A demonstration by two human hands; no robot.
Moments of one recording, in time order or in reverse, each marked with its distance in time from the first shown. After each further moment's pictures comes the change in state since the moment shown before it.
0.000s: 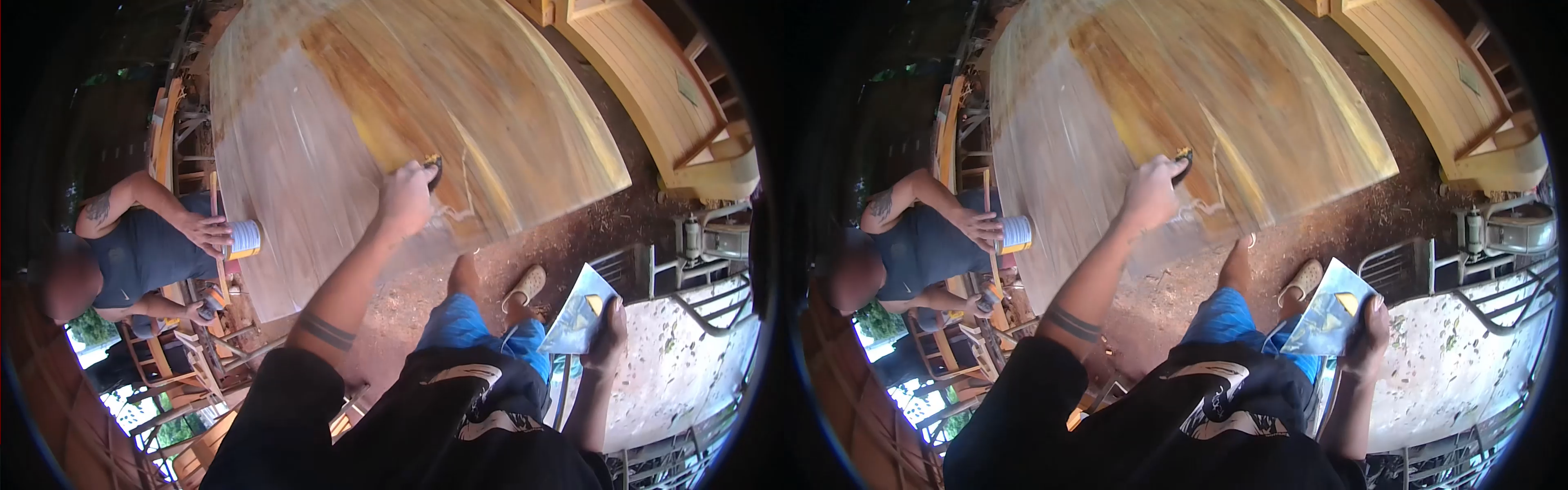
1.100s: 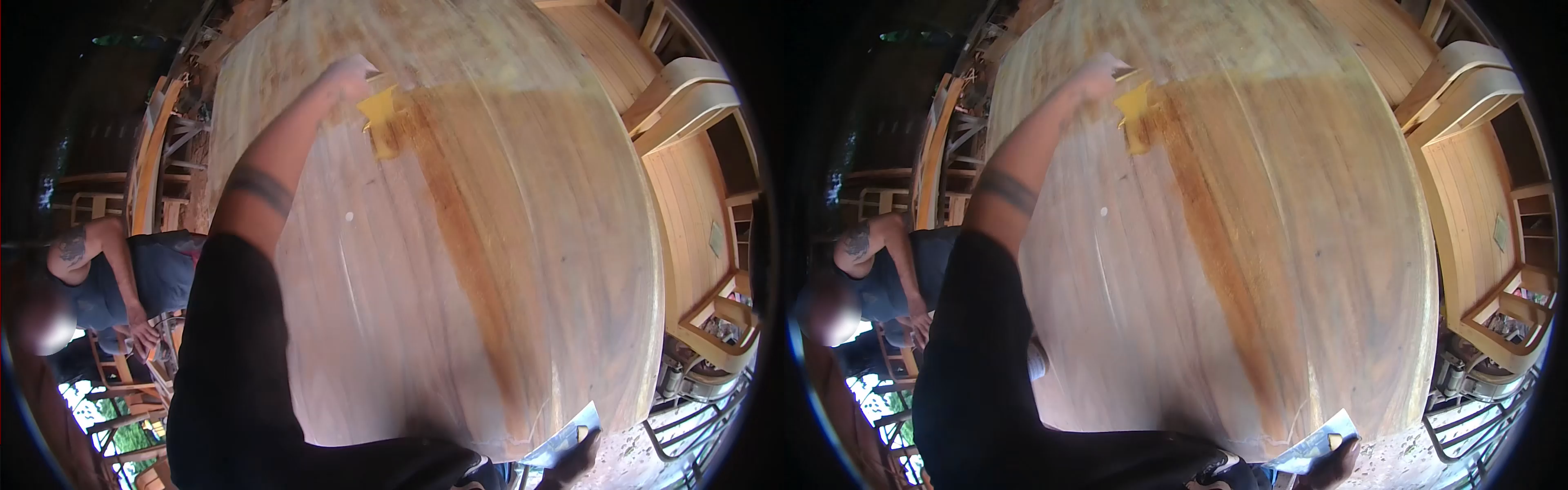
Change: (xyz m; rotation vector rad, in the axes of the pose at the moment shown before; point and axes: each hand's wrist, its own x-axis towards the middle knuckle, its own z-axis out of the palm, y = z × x) left_hand 0.453 -0.356 -0.221 0.112 -0.139 -0.088; right_hand 0.120 0.057 0.166 -0.701 0.464 -0.291
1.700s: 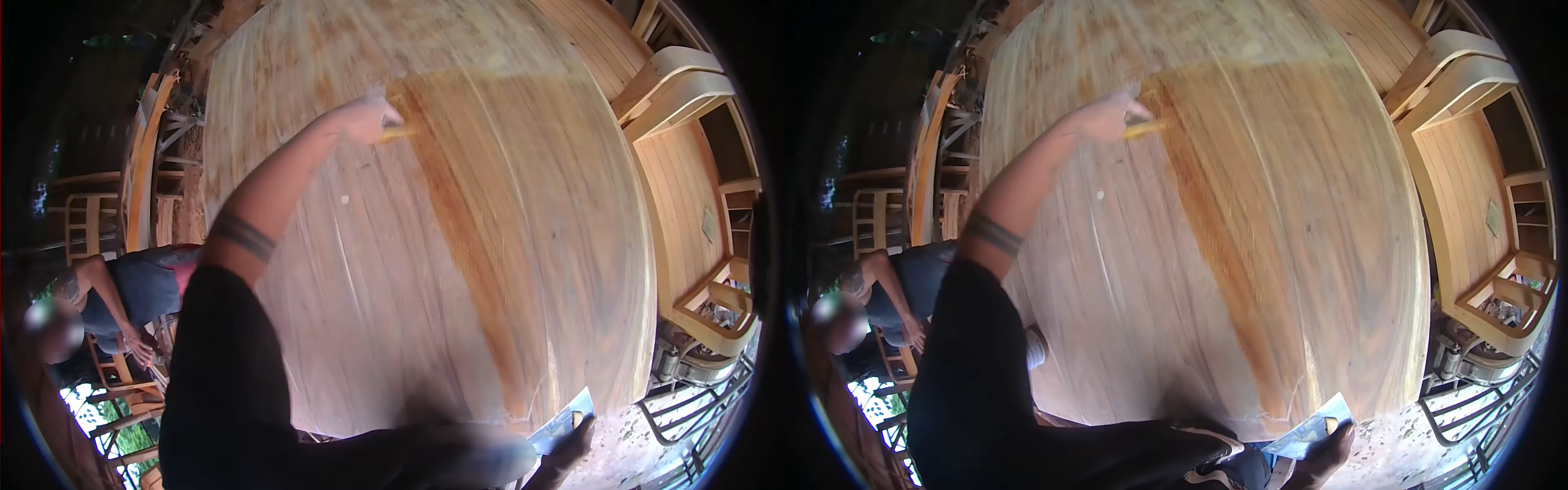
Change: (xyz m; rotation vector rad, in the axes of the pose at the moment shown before) left_hand -0.066 0.023 0.051 0.026 0.016 0.556; right_hand -0.027 0.017 -0.011 0.146 0.015 0.057
